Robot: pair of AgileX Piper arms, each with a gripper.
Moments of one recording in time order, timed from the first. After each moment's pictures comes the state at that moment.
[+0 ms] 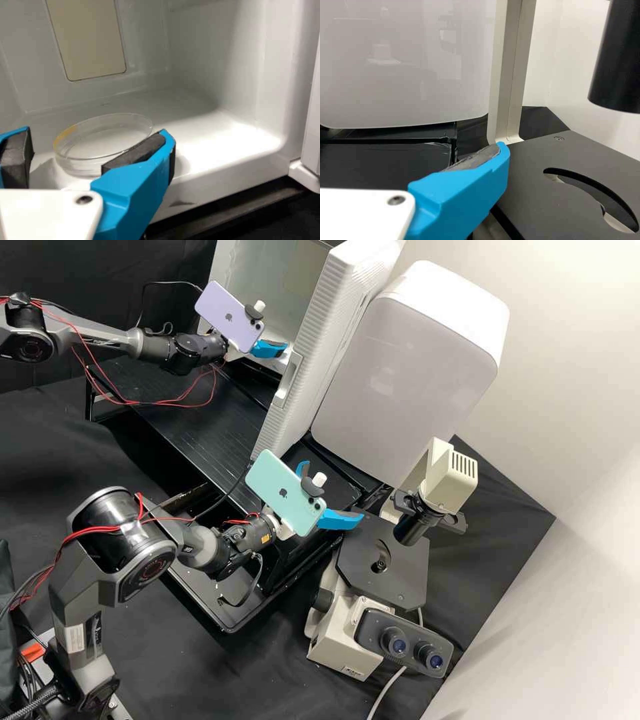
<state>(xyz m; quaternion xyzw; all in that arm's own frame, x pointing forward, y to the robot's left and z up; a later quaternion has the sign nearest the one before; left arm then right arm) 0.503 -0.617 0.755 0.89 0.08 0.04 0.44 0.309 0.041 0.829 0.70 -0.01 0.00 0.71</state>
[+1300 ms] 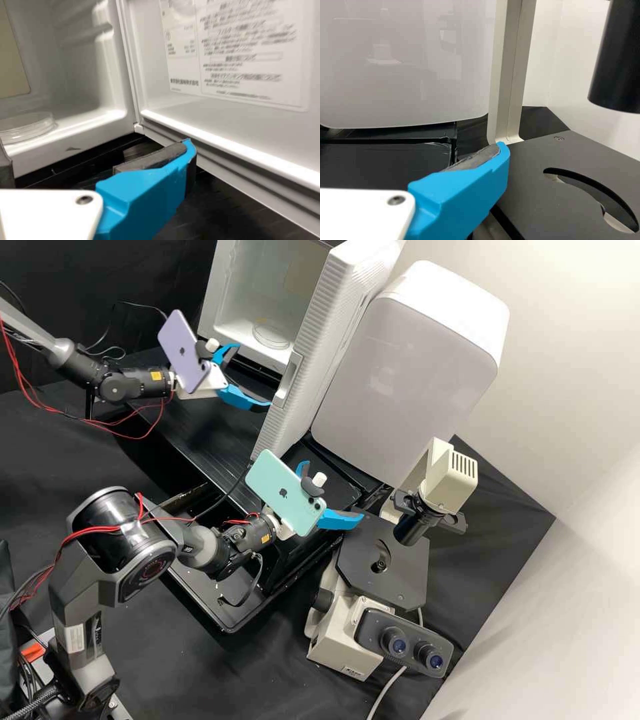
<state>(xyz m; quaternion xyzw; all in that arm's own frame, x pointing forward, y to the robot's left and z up) 0.345 -0.627 0.721 0.89 -0.06 -0.14 0.44 0.309 0.041 0.829 0.70 -0.01 0.00 0.71</state>
